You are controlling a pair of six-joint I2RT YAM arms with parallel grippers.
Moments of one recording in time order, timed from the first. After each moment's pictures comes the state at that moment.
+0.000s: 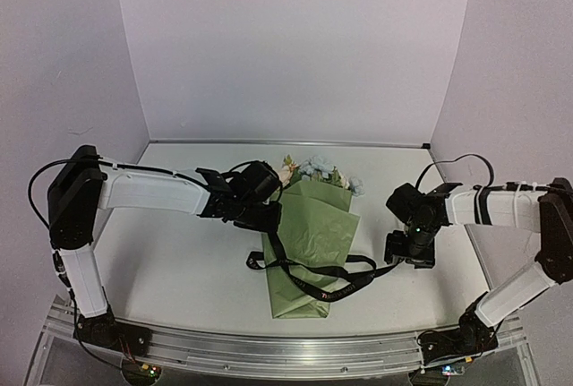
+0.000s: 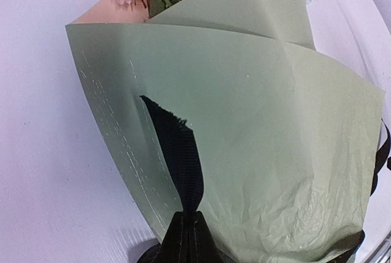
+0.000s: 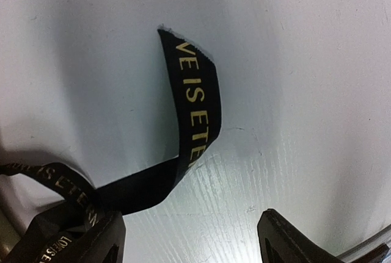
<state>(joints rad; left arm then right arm) -0.98 1.86 1.29 -0.36 -0.20 -0.64 0.57 1.46 0.82 -0.81 0.12 0.81</state>
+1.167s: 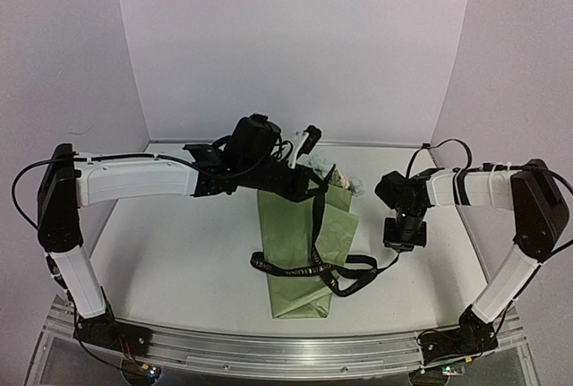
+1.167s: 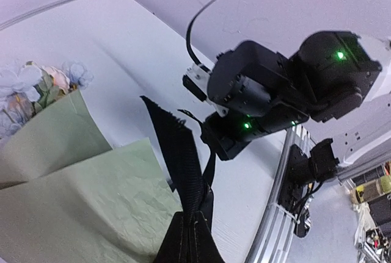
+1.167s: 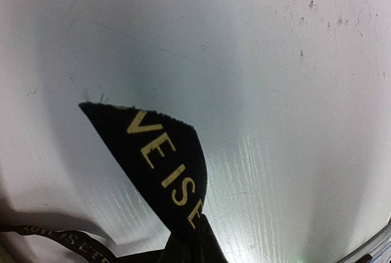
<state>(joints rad) -0.98 1.79 1.45 -0.11 0.31 -0.39 0.53 1.66 1.00 -0.84 0.21 0.77</state>
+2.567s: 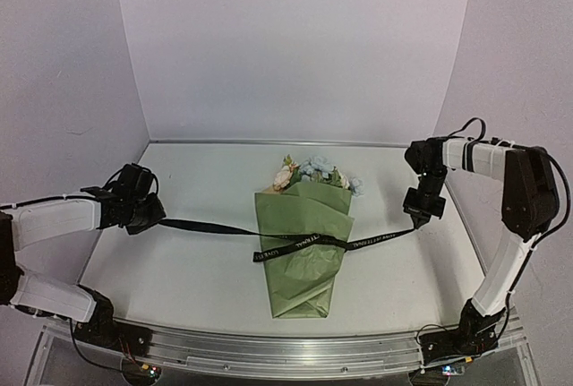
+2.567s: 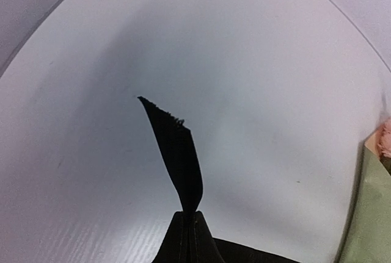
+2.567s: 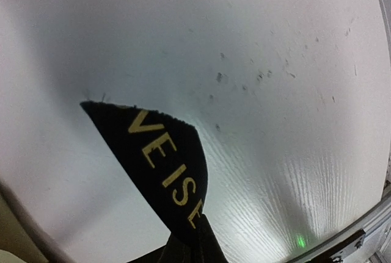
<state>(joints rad) -0.37 1.22 0.64 -0.34 -0.30 -0.81 0.22 1.81 1.30 -1.08 0.08 0.73</state>
